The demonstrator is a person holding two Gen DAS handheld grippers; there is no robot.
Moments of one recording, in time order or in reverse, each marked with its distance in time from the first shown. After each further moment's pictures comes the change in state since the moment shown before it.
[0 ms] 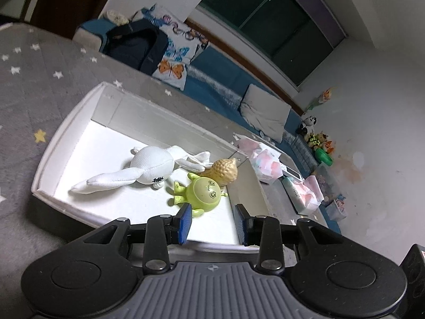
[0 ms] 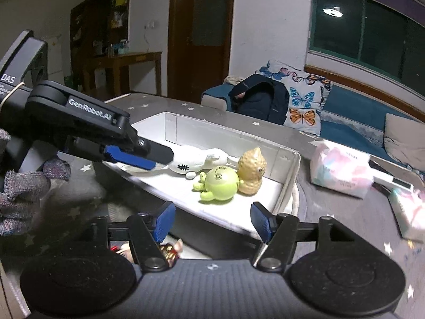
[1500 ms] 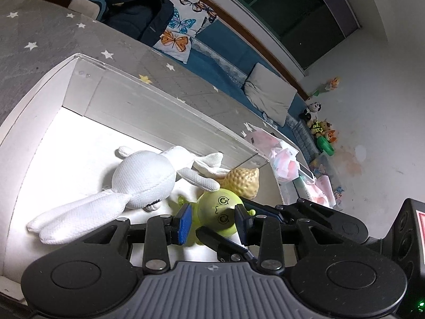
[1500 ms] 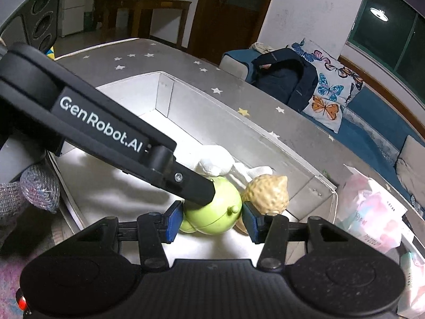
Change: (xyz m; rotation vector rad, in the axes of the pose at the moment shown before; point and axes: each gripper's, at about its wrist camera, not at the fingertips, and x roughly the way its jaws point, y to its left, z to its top) left arm 0.089 0.029 0.037 -0.084 0.138 -0.029; right arm 0.127 0.008 0.049 -0.247 0.217 0.008
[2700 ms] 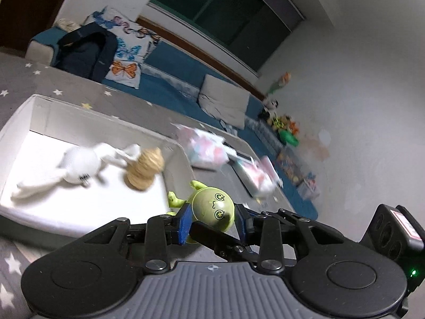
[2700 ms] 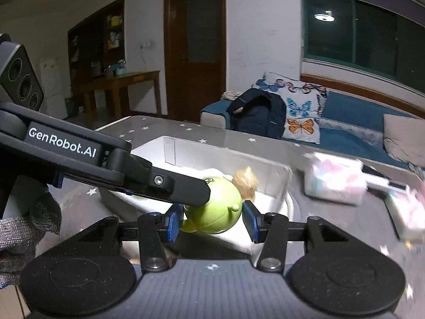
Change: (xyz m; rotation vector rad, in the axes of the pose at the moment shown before) left arm -0.070 -0.086 -0.060 0.188 -0.089 -0.111; right arm -0.117 -0.016 -0.057 0.268 -0.276 0.011
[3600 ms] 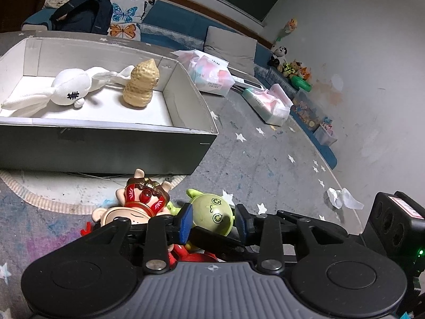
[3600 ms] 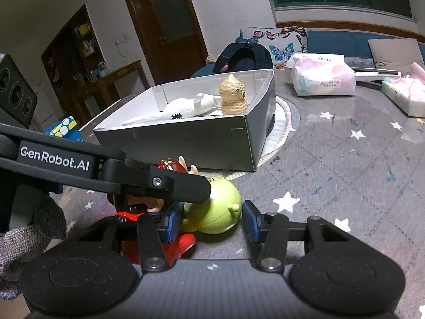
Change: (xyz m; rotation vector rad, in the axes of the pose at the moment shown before) left arm 0.026 -0.019 -0.084 0.120 0.211 0.095; right arm -0.018 -0.011 -0.114 0.302 0.105 0.053
